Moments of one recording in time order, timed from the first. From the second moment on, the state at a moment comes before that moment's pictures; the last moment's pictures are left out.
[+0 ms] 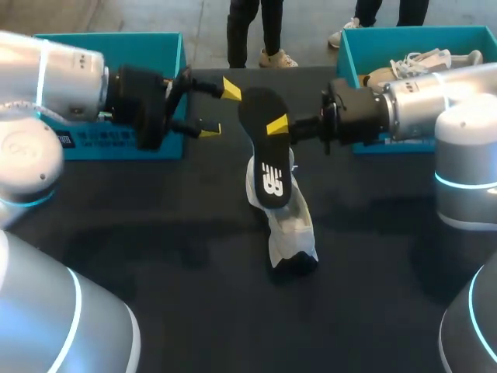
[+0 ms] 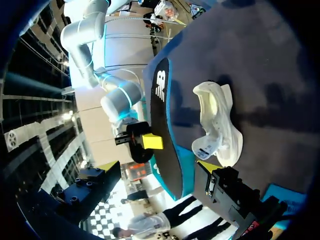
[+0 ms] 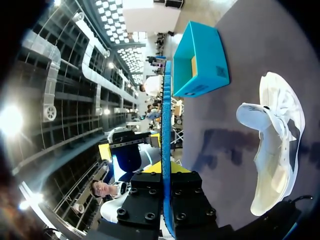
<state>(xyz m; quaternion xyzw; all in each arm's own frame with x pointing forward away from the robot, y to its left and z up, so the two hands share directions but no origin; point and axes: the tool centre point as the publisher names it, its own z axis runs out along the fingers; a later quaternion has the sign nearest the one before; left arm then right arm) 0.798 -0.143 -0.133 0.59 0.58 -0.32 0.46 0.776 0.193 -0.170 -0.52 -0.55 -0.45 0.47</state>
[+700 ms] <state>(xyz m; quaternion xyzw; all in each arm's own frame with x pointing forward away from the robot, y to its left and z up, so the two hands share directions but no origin) 0.800 -0.153 -0.145 0.51 0.54 -0.41 0.53 0.769 0.204 -0.162 -0.51 -0.55 -0.46 0.48</state>
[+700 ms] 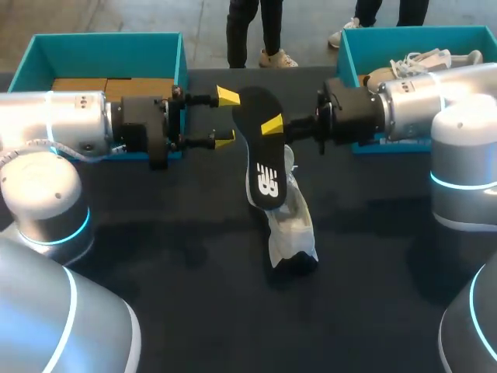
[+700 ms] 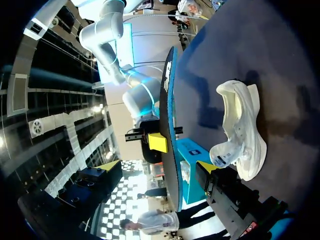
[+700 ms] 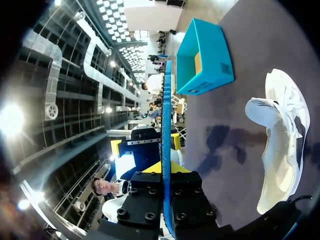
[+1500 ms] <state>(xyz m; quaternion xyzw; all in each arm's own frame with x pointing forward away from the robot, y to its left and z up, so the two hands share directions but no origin) 0.812 -0.172 -0.147 0.46 0.56 -0.42 0.55 0.767 0.221 -0.155 -0.49 -0.56 -0.45 0.49</state>
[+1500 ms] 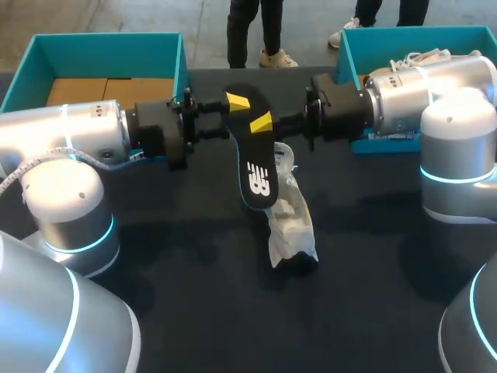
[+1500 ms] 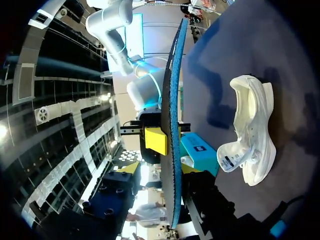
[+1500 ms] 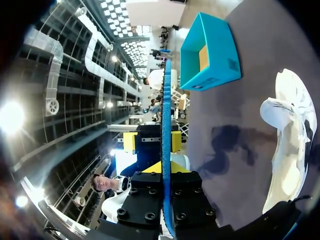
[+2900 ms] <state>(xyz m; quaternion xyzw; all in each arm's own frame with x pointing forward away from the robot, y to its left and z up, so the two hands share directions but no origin) 0.807 -0.178 -0.158 0.46 0.57 -0.44 0.52 0.772 0.212 -0.163 -0.51 -0.56 -0.45 0.47</state>
